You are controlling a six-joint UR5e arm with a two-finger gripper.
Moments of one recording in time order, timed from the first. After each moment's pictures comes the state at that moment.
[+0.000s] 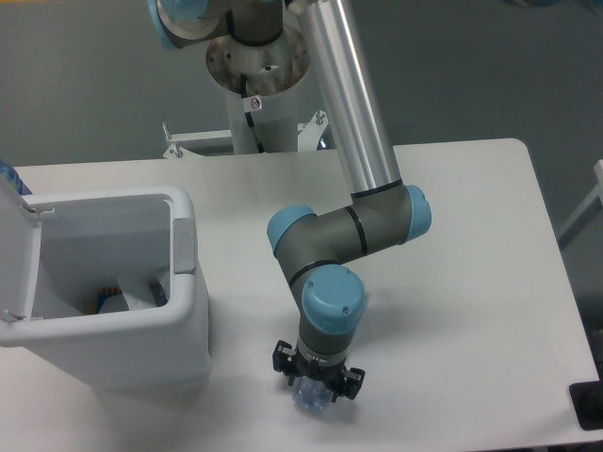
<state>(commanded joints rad) 2.34 -2.29 -1.43 -0.86 1.46 0.70</state>
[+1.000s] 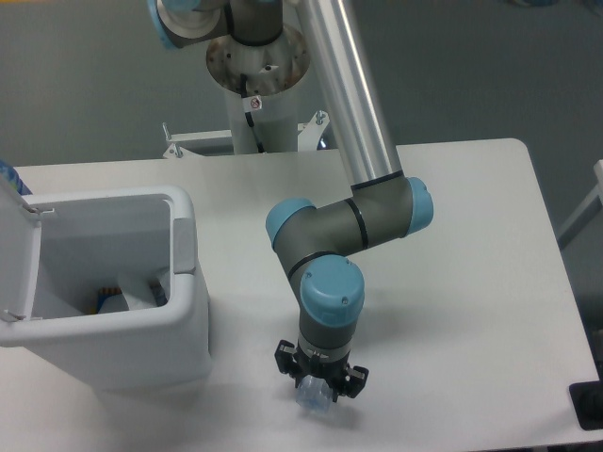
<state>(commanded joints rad) 2.35 -2.25 -1.41 -0.86 1.47 0.71</state>
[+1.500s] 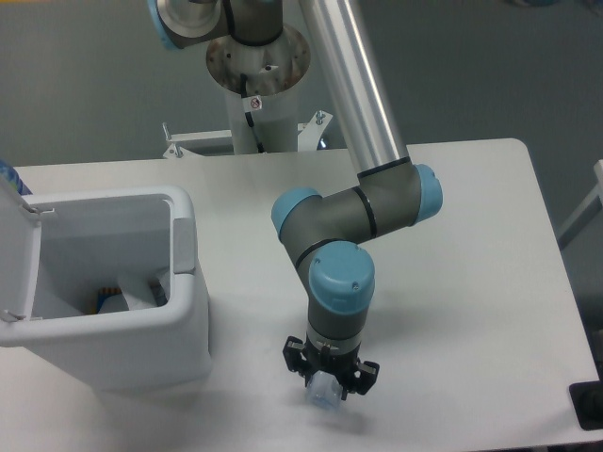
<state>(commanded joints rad) 2.38 -2.22 -1.37 -0.86 1.46 0.70</state>
